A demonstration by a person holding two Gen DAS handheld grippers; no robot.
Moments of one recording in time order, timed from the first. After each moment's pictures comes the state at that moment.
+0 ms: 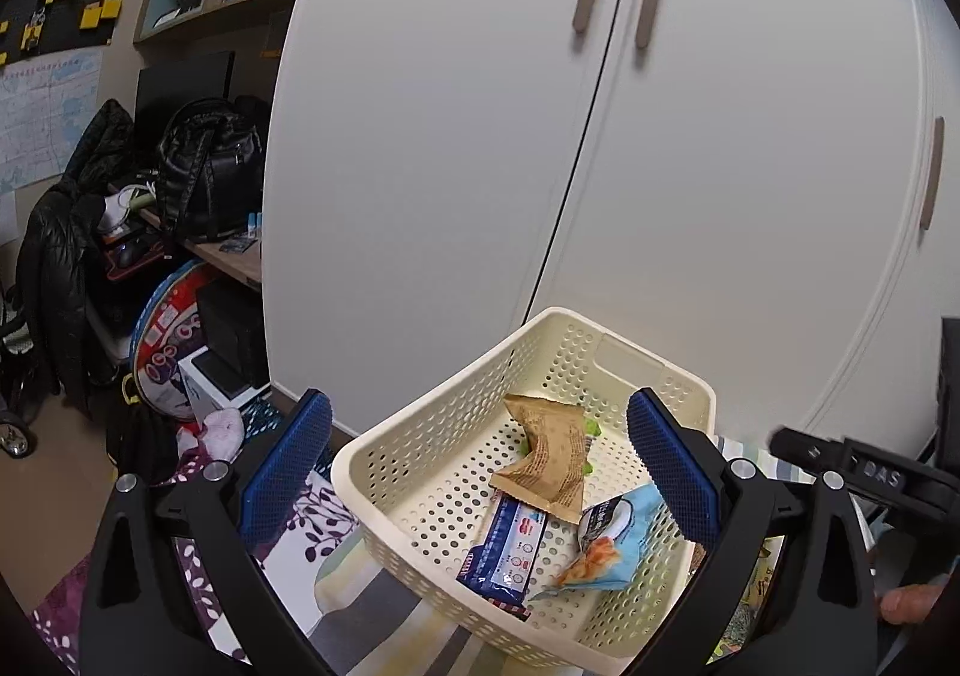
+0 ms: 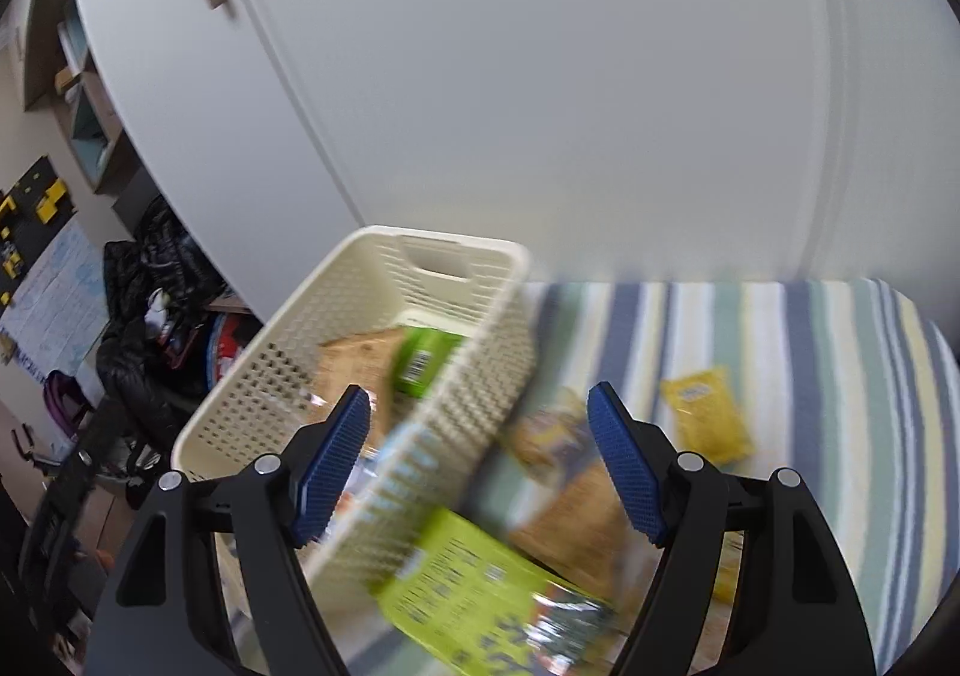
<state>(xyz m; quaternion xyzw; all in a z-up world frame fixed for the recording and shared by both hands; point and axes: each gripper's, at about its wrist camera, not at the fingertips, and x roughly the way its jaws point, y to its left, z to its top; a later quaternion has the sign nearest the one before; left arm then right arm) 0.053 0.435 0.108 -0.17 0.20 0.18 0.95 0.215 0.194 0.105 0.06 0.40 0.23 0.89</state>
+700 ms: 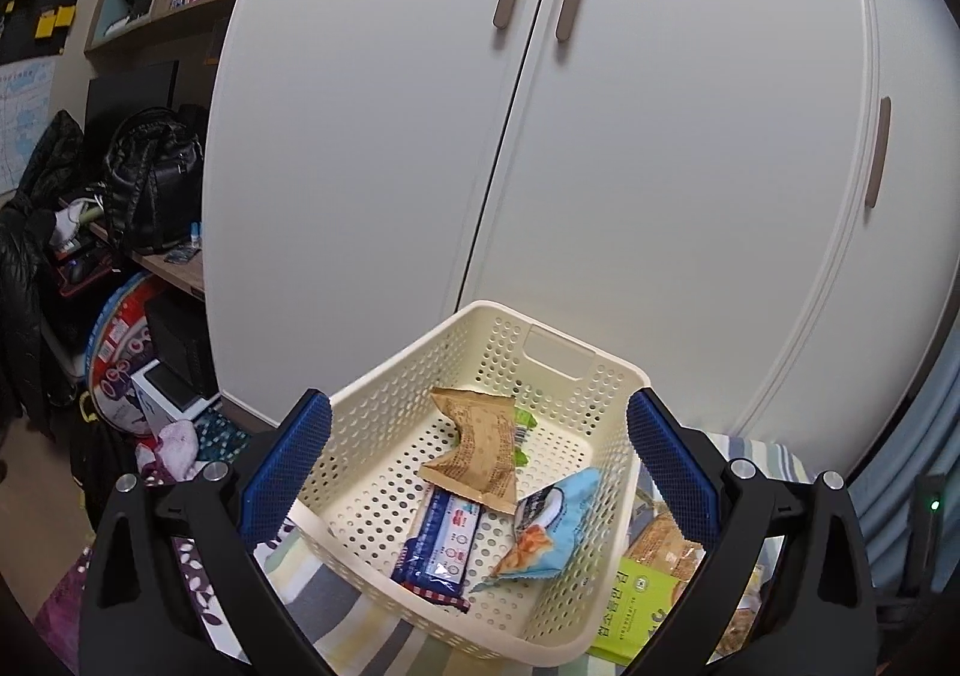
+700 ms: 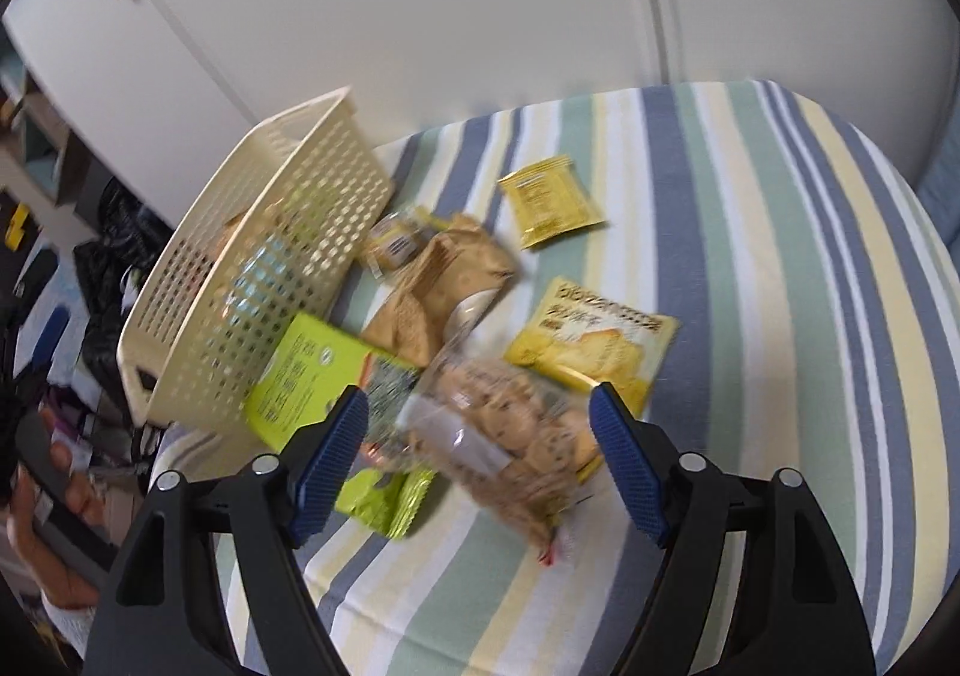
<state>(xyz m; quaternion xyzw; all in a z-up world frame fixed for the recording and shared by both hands) 0.057 0.413 0.111 -0.18 0.20 0.11 0.96 0.161 0.094 0.040 0.08 0.49 0.20 0.85</state>
